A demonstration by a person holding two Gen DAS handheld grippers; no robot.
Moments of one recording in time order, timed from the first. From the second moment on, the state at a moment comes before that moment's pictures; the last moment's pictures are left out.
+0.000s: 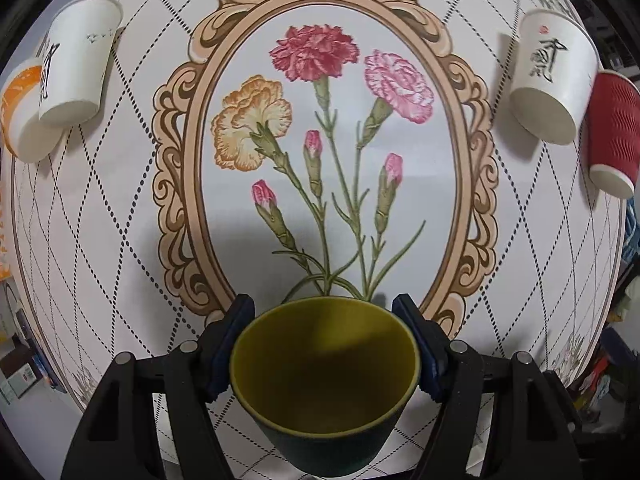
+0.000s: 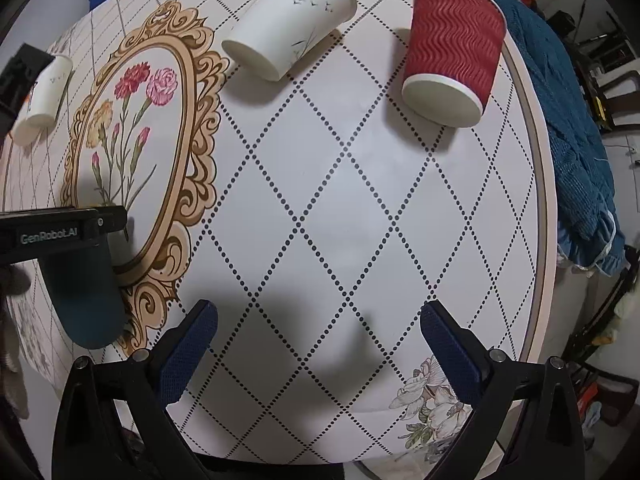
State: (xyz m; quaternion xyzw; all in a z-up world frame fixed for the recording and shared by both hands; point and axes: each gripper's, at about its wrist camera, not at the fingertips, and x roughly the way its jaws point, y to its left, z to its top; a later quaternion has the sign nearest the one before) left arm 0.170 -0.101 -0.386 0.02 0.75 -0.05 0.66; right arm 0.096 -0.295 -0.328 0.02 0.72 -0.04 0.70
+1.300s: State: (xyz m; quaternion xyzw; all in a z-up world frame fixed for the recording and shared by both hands) left arm 0.081 0.035 -0.246 0.00 0.65 0.07 0.75; right arm 0.101 -0.183 -0.238 0.05 0.66 0.05 0.75
